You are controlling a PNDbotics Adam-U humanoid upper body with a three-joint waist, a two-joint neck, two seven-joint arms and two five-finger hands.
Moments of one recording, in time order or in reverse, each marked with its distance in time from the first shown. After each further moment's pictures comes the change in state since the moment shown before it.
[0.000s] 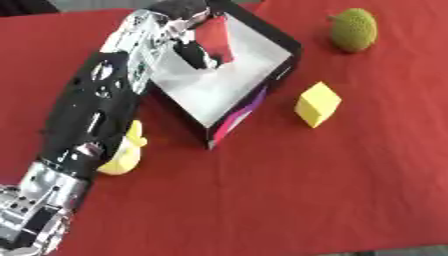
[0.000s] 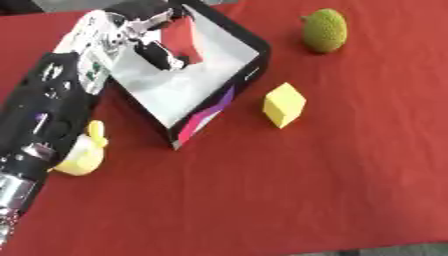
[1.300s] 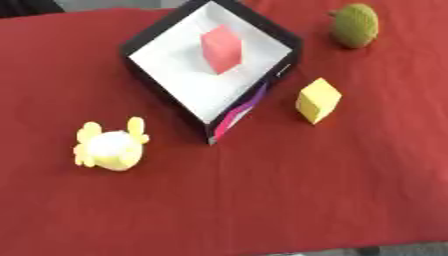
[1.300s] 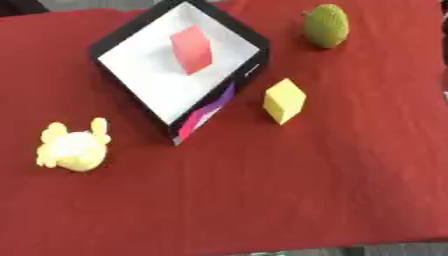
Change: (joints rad) left arm 0.507 0.664 0.077 -0.968 0.971 0.366 0.268; right arm 0.063 -0.135 0.014 -0.041 0.078 -0.017 0.078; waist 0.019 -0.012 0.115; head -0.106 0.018
